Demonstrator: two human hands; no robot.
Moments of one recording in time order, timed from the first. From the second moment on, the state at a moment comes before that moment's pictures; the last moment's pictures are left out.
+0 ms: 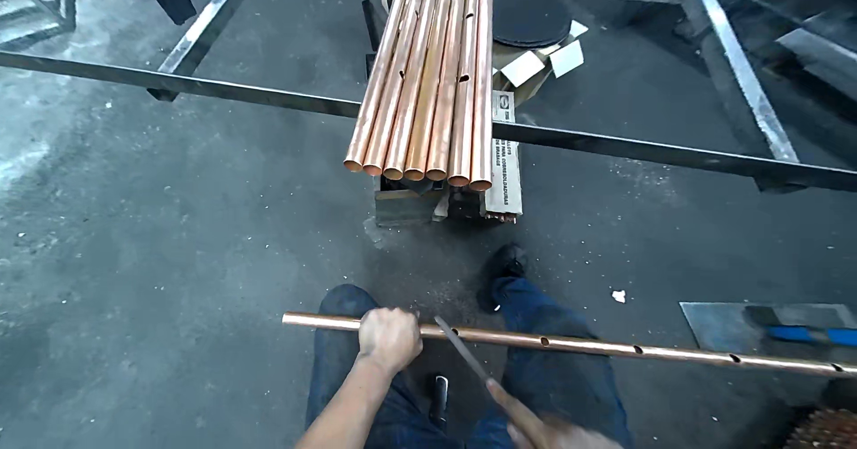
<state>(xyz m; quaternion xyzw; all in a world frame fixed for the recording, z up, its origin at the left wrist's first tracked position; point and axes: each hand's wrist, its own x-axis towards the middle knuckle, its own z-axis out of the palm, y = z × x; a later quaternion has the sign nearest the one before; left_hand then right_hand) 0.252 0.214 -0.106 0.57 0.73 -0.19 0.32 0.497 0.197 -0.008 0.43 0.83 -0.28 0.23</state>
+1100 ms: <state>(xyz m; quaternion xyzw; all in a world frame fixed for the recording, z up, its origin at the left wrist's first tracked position) 0.278 0.178 -0.133 0.68 0.72 -0.05 0.11 0.555 0.211 -0.019 0.57 0.76 -0.29 0.12</state>
